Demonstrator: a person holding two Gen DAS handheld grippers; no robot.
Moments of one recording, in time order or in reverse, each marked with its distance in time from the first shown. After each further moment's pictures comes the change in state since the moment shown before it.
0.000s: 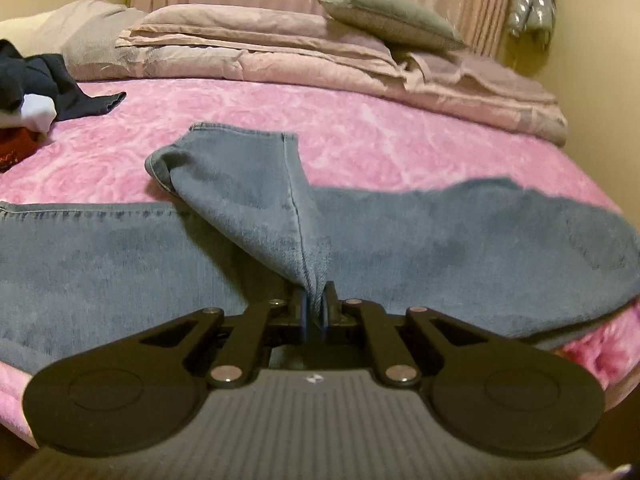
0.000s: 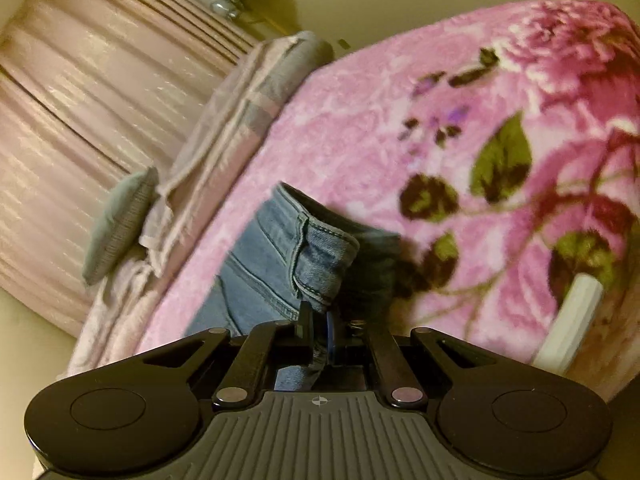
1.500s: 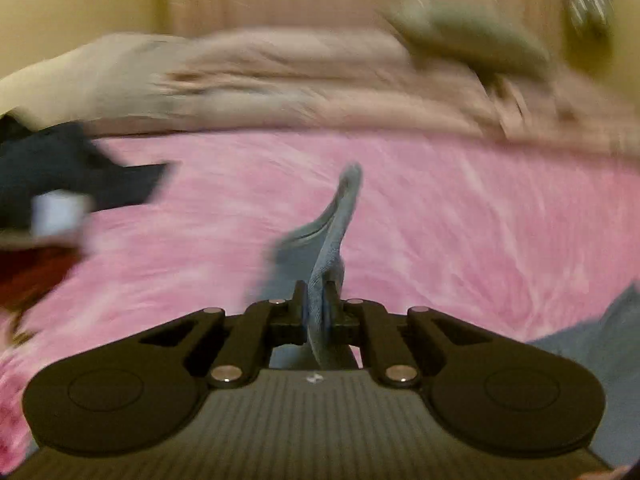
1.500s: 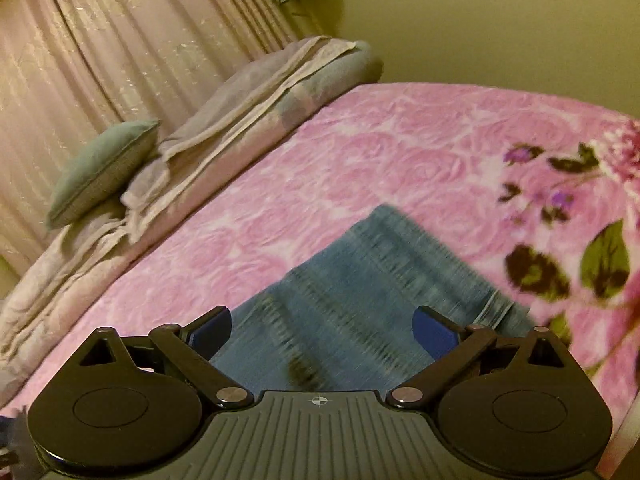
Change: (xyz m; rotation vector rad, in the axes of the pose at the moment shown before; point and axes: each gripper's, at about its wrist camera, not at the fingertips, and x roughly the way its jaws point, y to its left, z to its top) left arm 0.056 0.090 0.148 -0.038 -0.044 0.199; right arm 0.056 0.124 -0.009 -0.293 -0.023 -0.115
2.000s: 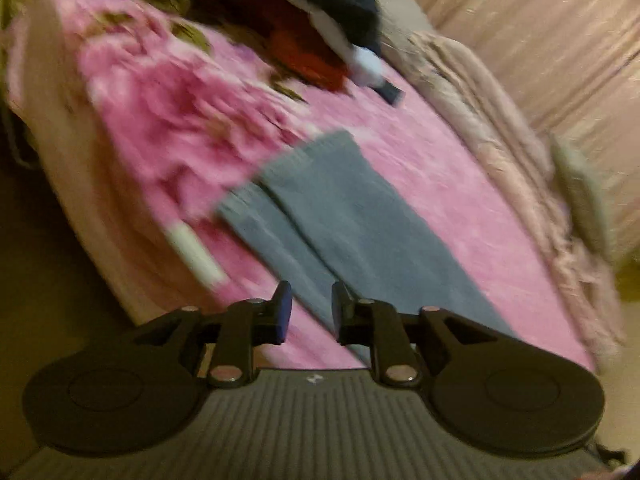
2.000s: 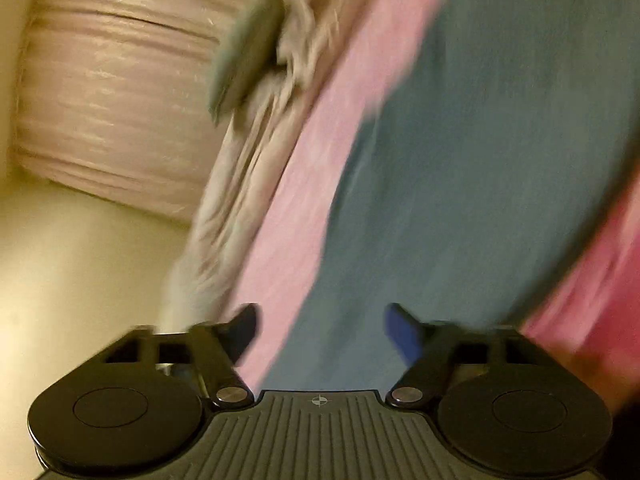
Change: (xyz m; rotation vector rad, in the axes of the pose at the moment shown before) left arm -0.122 0.204 -0.173 -0.733 0.129 -0.050; right arm -0.028 0.116 -0.186 0.469 0.485 0.582
